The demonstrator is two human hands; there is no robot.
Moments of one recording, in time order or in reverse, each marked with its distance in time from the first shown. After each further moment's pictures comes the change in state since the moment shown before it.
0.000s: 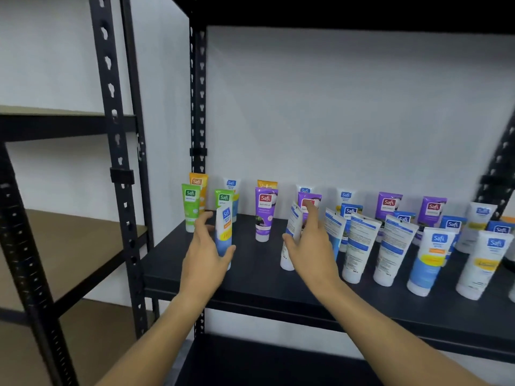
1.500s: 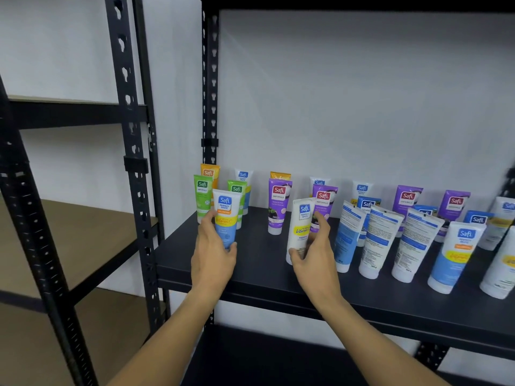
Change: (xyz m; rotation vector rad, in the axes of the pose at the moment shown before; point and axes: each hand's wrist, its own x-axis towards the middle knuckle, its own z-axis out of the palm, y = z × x) left_hand 0.004 -0.038 0.014 0.043 0.072 -0.042; right_hand -0.029 0.021 0.038 0.240 -0.039 0.066
